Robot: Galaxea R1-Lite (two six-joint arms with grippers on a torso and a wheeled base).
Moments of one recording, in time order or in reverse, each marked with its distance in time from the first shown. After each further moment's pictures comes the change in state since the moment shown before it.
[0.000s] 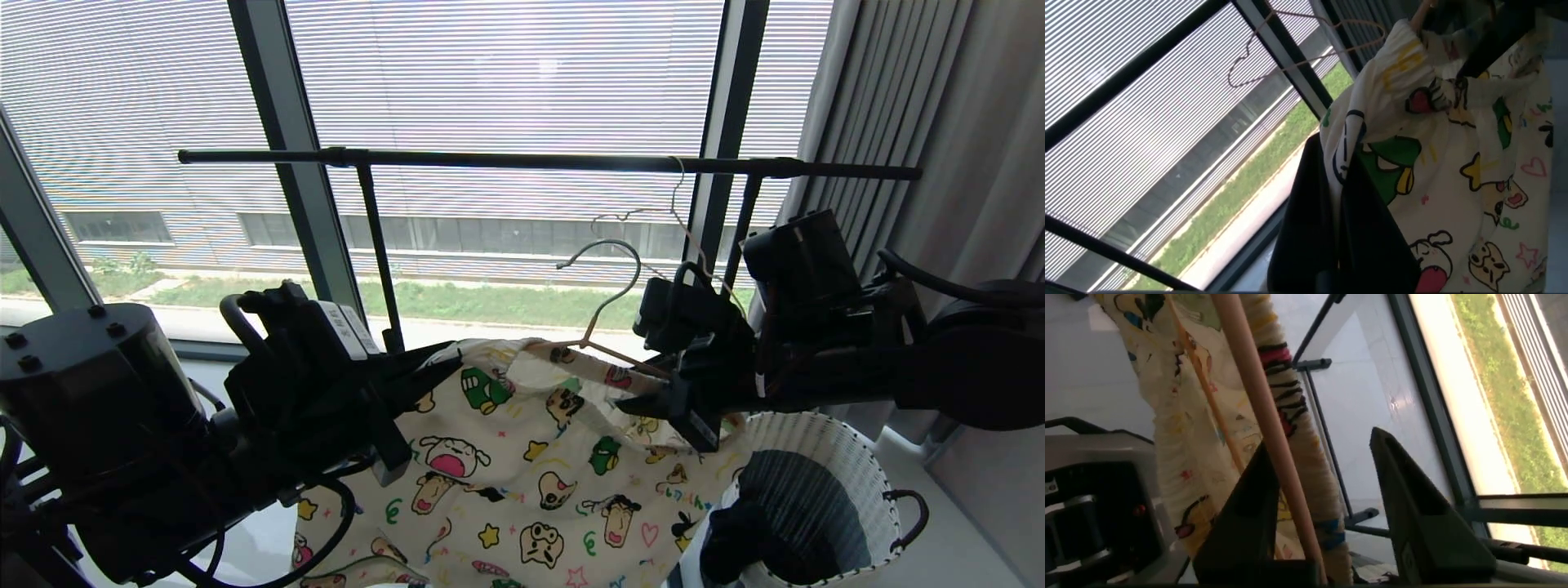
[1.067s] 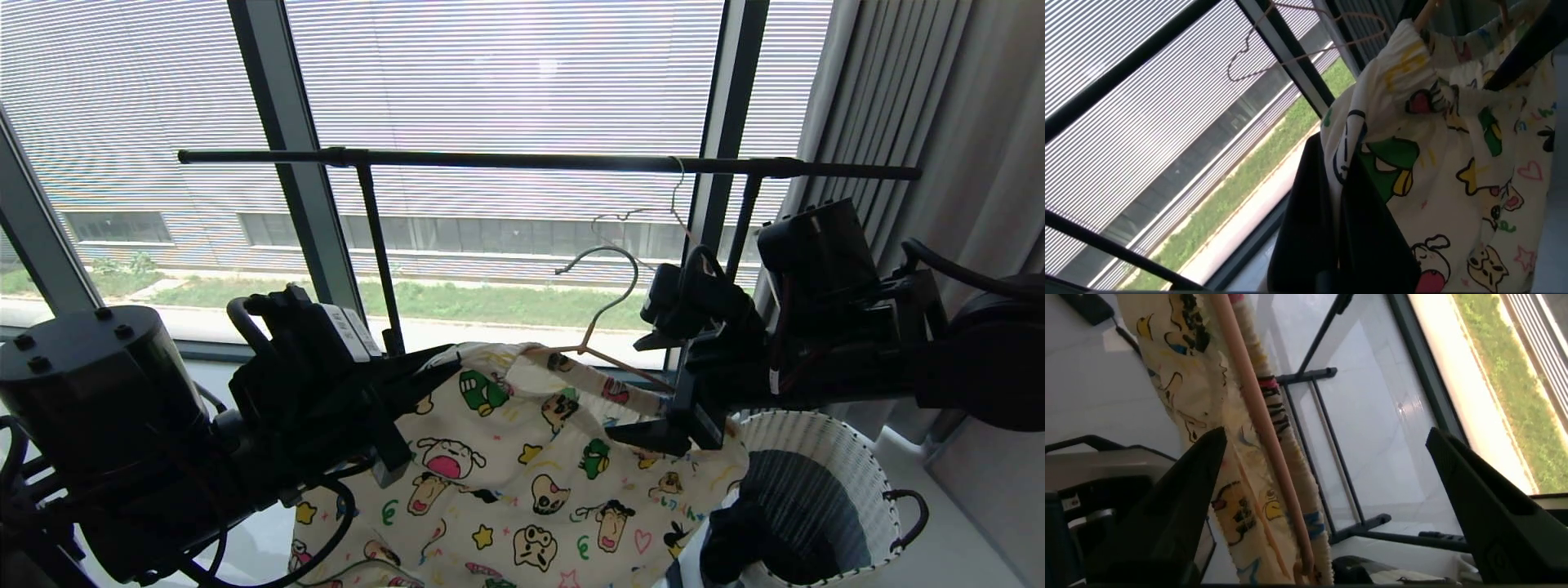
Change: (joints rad) left arm 0.011 0.007 0.004 0.000 -0.002 0.000; right arm 0.009 -0.029 0.001 0.003 0.014 0.066
